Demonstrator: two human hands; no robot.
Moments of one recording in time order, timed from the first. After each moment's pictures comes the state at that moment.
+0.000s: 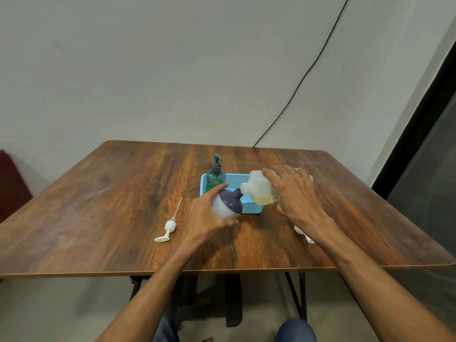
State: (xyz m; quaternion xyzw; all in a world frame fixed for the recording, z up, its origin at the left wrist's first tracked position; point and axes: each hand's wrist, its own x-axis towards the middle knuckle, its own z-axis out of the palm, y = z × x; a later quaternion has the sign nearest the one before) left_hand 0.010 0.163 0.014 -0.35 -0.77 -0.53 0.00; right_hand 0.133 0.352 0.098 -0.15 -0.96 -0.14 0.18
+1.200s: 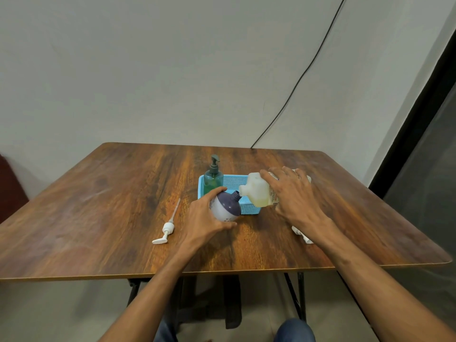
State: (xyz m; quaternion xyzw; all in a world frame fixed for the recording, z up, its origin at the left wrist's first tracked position) left_hand 0.018 0.164 0.017 -0.35 -0.77 -0.53 0.00; right_hand 0.135 0.355 0.097 -0.15 -0.96 -0.15 0.18
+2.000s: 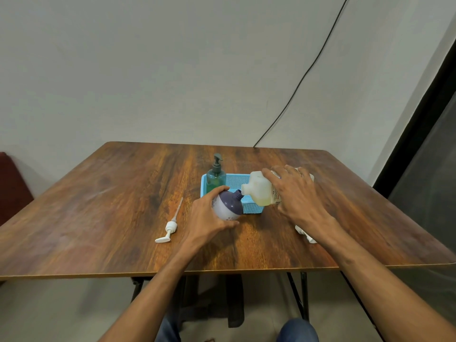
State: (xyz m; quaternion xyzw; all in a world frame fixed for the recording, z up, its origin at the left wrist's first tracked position) left_hand 0.022 0.158 0.025 -0.36 -0.78 -0.51 0.00; right_hand 0.134 0.349 0.101 -0.15 -0.96 -0.16 0.18
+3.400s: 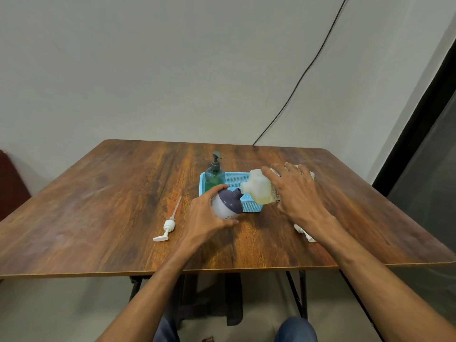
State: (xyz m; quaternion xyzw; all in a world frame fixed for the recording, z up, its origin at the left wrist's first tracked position) left_hand 0.024 0.161 0.024 -0.34 -0.78 -0.52 -0.02; right_hand 0.132 0.354 0.097 -0.14 -0.96 -0.17 0.18
